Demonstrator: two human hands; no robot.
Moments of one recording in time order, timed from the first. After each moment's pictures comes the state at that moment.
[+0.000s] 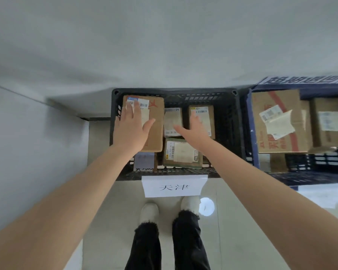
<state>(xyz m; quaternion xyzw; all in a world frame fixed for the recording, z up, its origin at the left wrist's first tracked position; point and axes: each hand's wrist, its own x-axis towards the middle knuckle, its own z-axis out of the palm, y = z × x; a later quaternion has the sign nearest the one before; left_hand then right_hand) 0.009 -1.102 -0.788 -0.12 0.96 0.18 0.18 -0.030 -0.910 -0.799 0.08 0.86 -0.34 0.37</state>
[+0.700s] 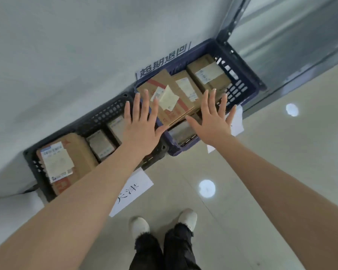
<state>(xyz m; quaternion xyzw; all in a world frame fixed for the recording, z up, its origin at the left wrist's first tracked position) 0.017 -0.844 -0.689 0.31 0.95 -0.01 0.08 0.085 -0.651 -0.660 0.24 0.95 -0.08 0.18</state>
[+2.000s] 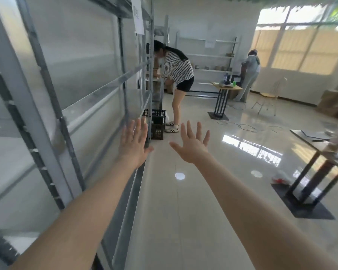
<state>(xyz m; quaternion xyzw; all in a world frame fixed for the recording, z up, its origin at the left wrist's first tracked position) 0.117 -0.125 -0.226 0.64 0.76 0.04 -0.13 0.317 -0.091 -0.196 0.57 0.82 -0.02 -0.06</state>
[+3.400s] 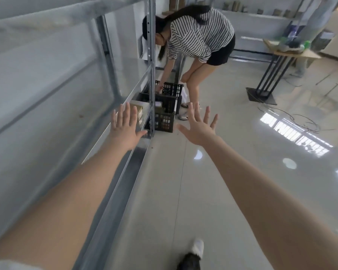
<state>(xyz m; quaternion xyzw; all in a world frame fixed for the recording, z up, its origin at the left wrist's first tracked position) -0.001 0.698 -0.335 0.55 0.83 -0.05 -0.05 0.222 0.795 -0.307 0.52 0.85 -0.10 0.01</state>
